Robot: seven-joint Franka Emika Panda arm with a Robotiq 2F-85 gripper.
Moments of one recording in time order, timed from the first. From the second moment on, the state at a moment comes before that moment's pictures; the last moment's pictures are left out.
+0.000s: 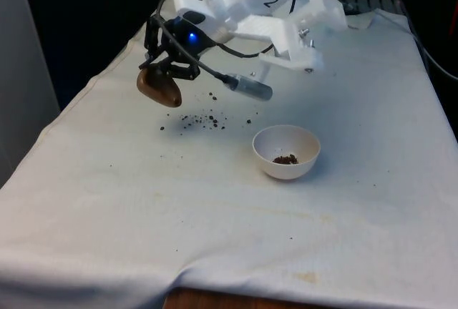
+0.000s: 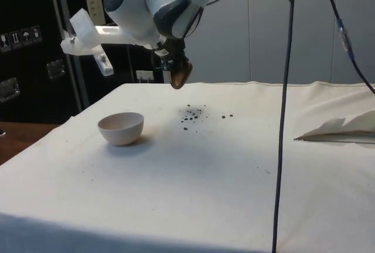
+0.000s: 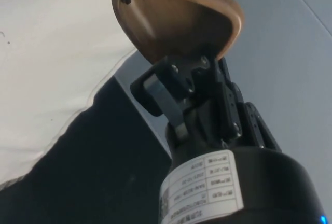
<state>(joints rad) -0.05 0.56 -0.07 -1.80 -1.01 2.01 0.75</state>
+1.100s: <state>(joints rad) -0.05 0.56 -0.18 -1.82 -0.81 2.18 0.61</state>
